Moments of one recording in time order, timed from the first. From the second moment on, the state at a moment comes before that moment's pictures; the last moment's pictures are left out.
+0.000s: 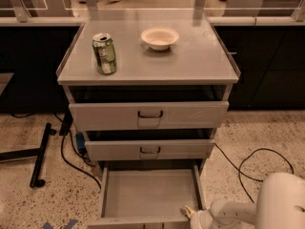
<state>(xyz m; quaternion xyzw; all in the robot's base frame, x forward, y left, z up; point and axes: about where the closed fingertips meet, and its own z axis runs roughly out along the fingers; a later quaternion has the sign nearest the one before) 0.401 -0.151 0.157 -0.61 0.73 0.22 0.20</state>
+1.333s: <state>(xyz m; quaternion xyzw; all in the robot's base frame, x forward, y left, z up) 0.372 -0.194 0.260 -0.59 0.76 0.13 0.24</state>
